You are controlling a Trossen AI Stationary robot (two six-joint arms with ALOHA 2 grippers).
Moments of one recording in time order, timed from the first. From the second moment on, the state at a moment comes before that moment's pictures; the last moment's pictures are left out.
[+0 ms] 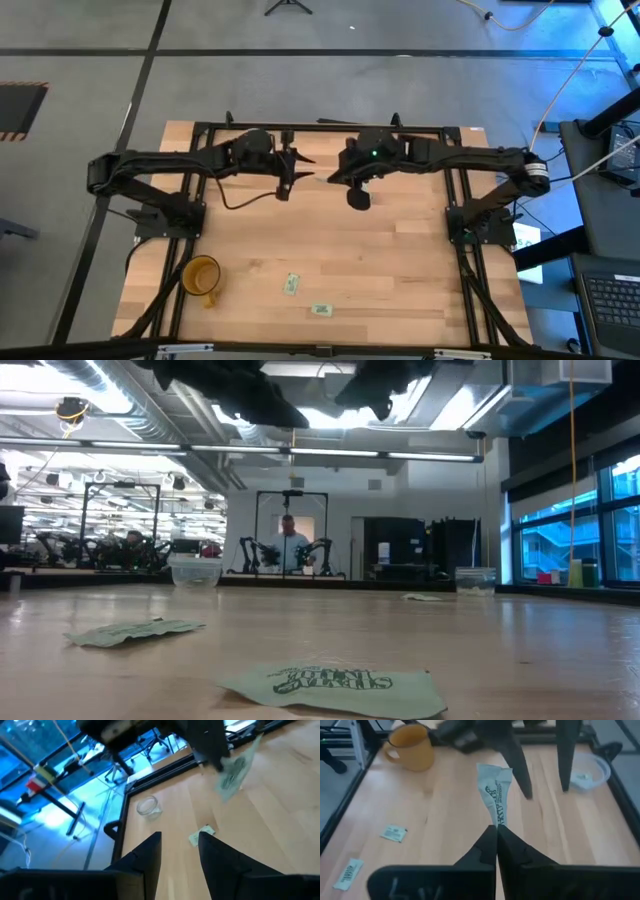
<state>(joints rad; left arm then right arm) 0.26 1.27 0.92 -0.01 0.07 0.54 -0.15 1.51 1.36 -0.45 -0.19 -0.08</state>
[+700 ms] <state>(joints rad) 0.15 1.27 0.92 0.01 -0.02 0.43 -0.15 1.51 1.36 -0.48 -0.19 -0.05</state>
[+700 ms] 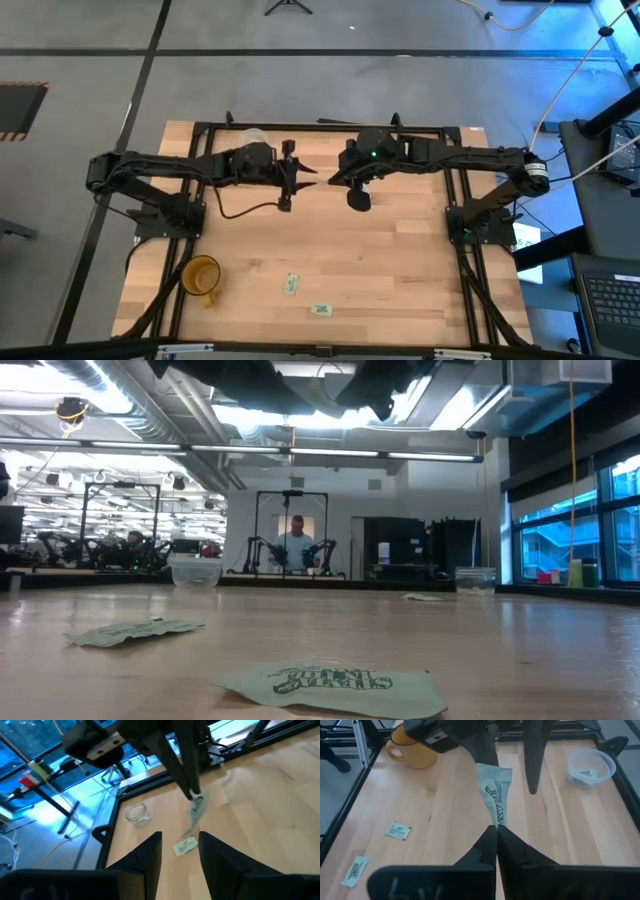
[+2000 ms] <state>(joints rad) 0.18 1.21 0.92 -0.01 0.03 0.31 -0.17 1.51 1.36 -0.62 -0.04 -0.01</state>
